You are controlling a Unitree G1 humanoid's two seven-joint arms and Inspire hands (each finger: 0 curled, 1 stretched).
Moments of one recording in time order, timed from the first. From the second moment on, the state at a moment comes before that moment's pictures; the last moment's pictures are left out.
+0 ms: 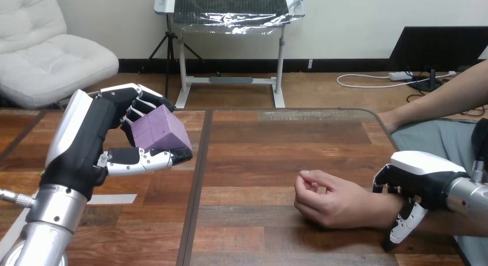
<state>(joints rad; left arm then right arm) 0.04 0.41 0.10 -0.15 0.20 -0.23 -0.09 -0.43 -0.77 0.32 0.69 -0.63 -0.35 0.36</state>
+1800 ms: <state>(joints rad) -0.09 0.37 0.04 0.12 0.21 -0.27 -0.09 -0.44 -0.78 0.29 0.76 -0.51 -0.39 0.33</state>
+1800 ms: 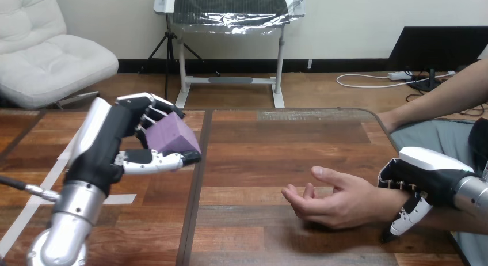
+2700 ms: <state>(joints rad) -0.26 0.33 -0.03 0.44 0.21 -0.33 -0.09 -0.49 -0.76 0.29 0.77 -0.47 -0.39 0.34</state>
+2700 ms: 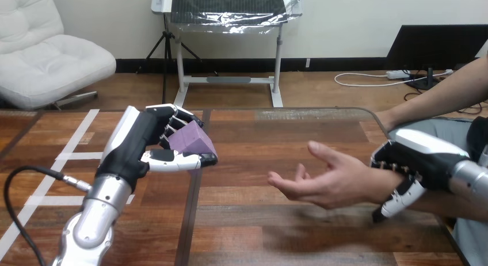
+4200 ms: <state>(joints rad) -0.45 0.26 -0.07 0.72 0.23 -0.35 -0.09 -0.53 -0.69 0.28 0.65 -0.47 -0.33 0.38</state>
